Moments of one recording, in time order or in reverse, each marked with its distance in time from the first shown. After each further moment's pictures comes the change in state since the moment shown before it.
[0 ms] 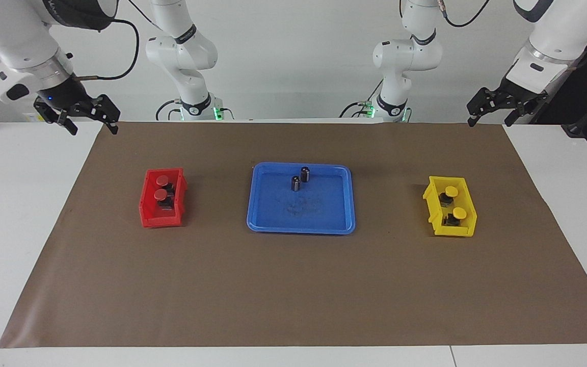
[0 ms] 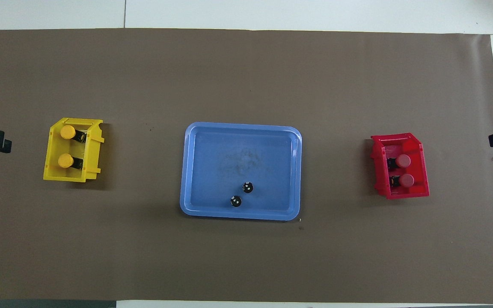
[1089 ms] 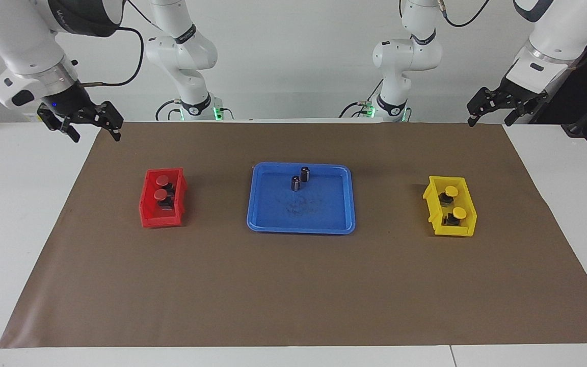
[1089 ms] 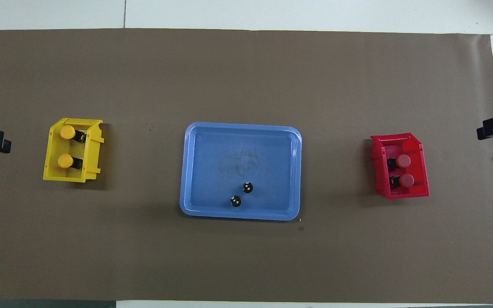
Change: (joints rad) left arm 0.001 0.000 0.000 0.000 0.000 -0.001 0.000; right arm 0.027 -0.001 0.011 -0.078 0.001 0.130 0.001
